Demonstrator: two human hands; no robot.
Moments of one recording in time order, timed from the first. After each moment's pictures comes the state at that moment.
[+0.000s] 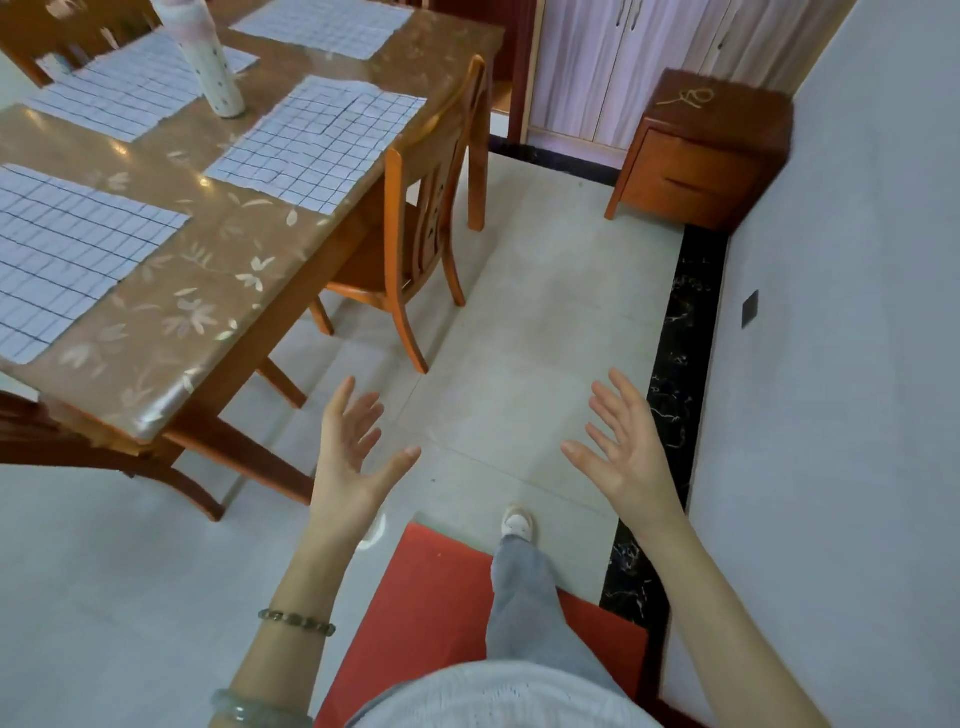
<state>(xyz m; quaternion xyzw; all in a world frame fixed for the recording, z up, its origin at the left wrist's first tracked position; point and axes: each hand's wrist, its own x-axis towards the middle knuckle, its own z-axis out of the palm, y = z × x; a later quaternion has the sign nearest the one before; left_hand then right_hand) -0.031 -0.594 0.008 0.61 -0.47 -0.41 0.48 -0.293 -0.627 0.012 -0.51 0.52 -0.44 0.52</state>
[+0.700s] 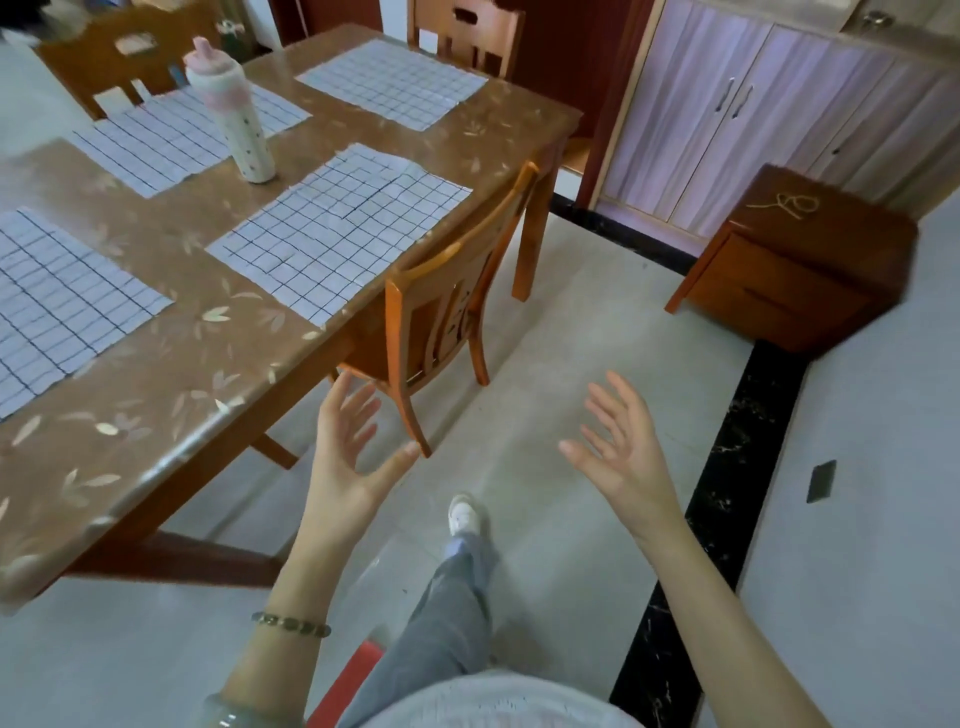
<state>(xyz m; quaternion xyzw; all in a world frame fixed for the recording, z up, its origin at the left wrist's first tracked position) -0.059 -0.892 0.026 0.65 -0.43 -0.33 0.53 -0.308 -0.982 0.032 -0.58 0.47 -0.37 0.56</state>
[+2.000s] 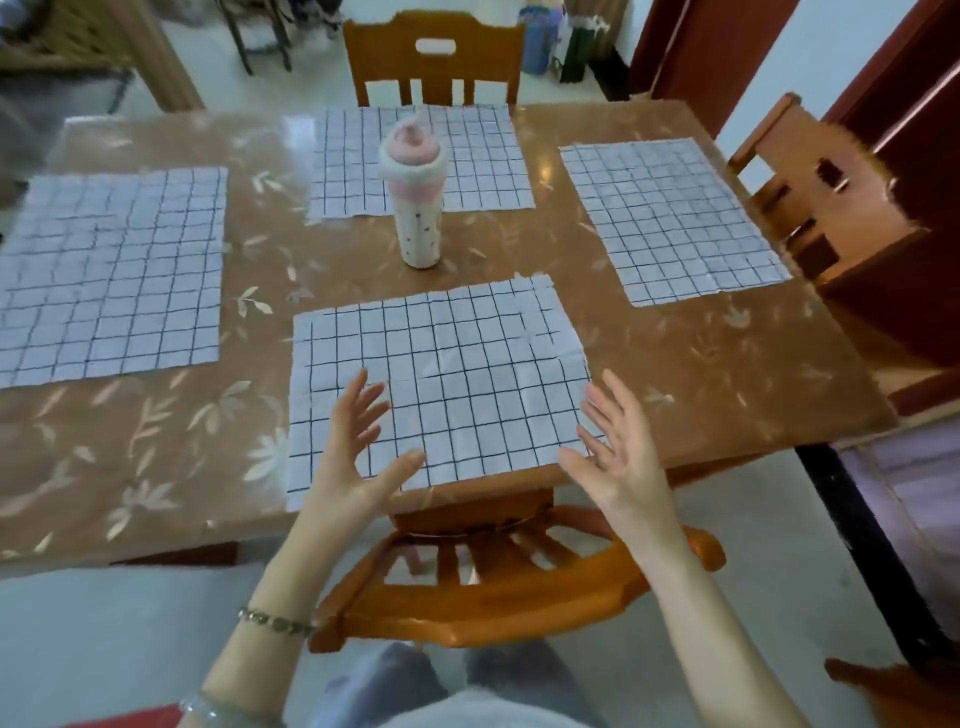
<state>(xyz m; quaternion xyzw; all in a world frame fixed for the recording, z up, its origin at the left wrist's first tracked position) 0.098 -1.278 0.024 0.76 -0.18 -0.18 0.60 -0.028 -1.510 0.048 -0.72 0.22 -0.11 0.65</state>
